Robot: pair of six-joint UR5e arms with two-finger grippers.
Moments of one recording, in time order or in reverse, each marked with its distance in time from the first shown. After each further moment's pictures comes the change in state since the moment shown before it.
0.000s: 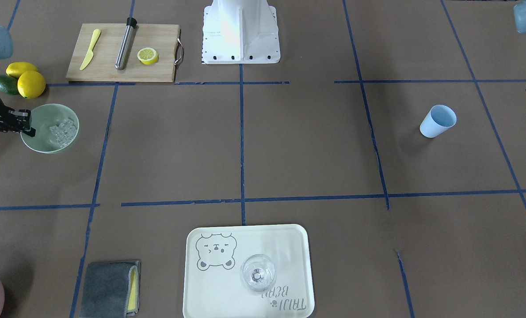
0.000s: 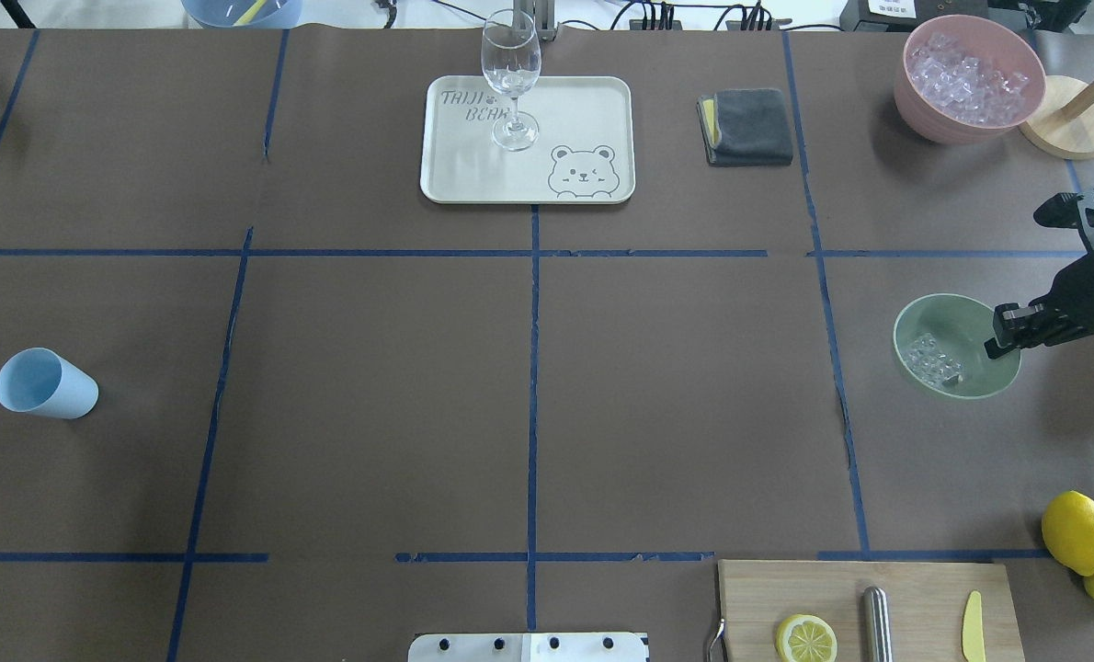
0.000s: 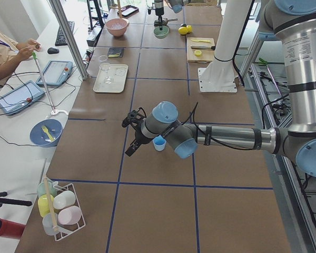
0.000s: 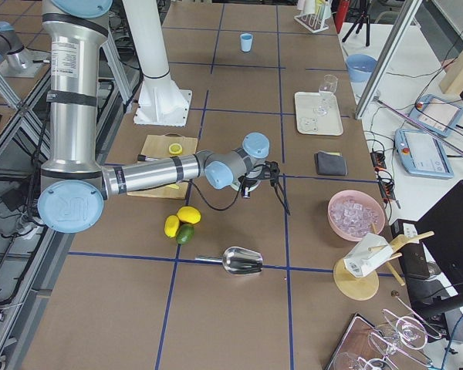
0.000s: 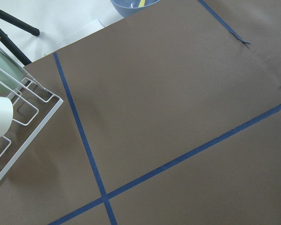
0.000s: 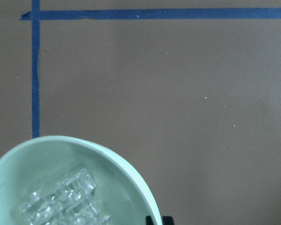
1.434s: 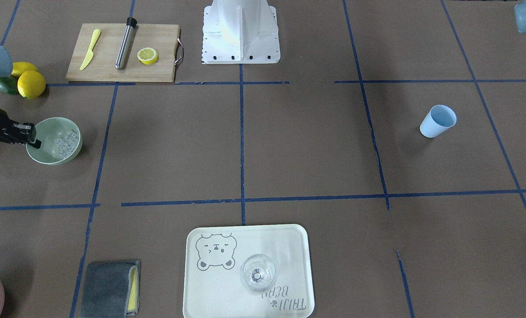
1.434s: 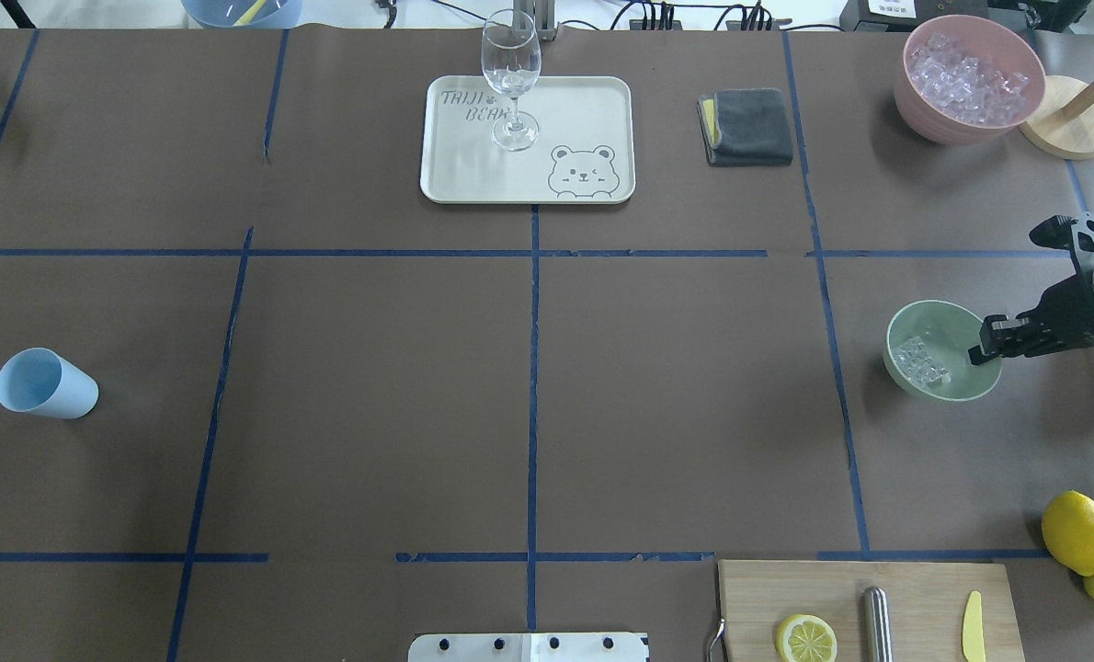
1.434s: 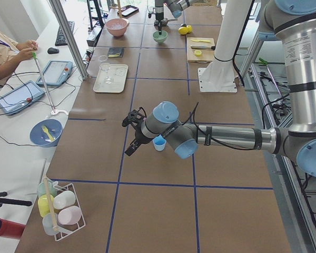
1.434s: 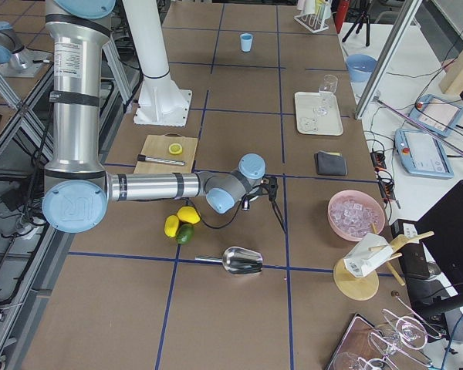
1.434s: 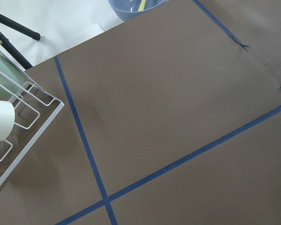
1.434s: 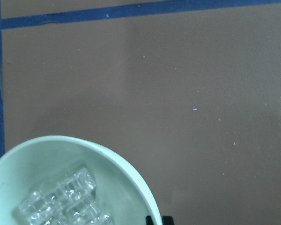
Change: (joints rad) left arm -0.005 0.002 0.000 -0.012 0.000 0.006; right arm -0.033 0.007 -0.169 0.299 -0.011 0.156
